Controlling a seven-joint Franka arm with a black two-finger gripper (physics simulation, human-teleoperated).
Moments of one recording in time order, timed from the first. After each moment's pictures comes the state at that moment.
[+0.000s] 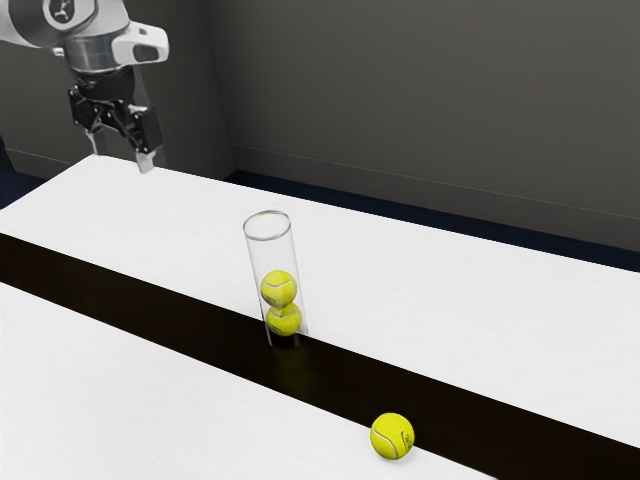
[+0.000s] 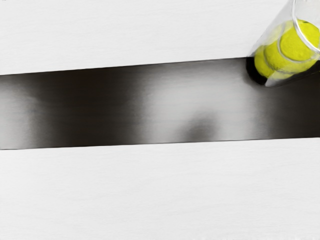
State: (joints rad) arm -0.07 -0.12 0.12 -1.66 0.14 1.54 0.10
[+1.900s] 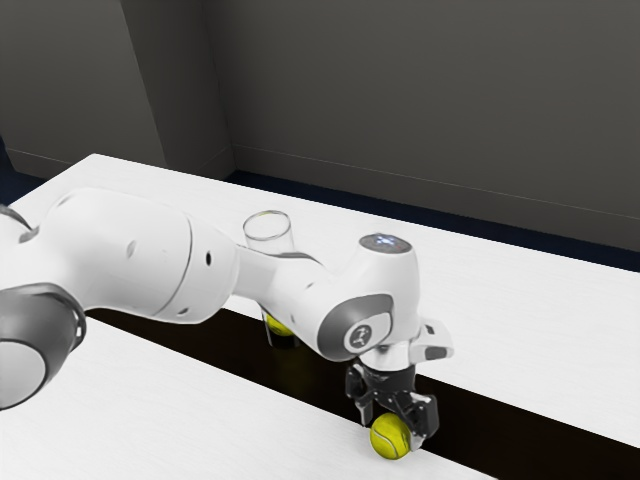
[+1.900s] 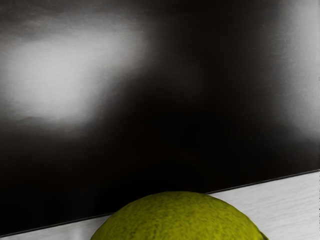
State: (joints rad) arm -0.68 0.47 0.12 -1.88 -0.23 2.24 -0.23
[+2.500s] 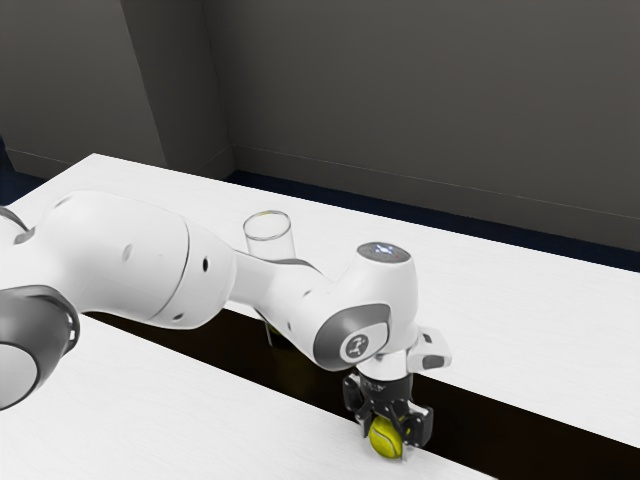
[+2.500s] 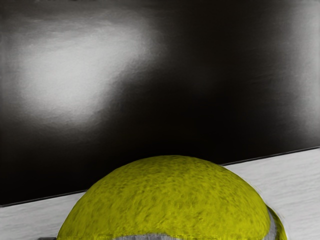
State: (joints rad) arm -0.70 0.46 0.13 -1.92 -0.22 2.25 -0.26
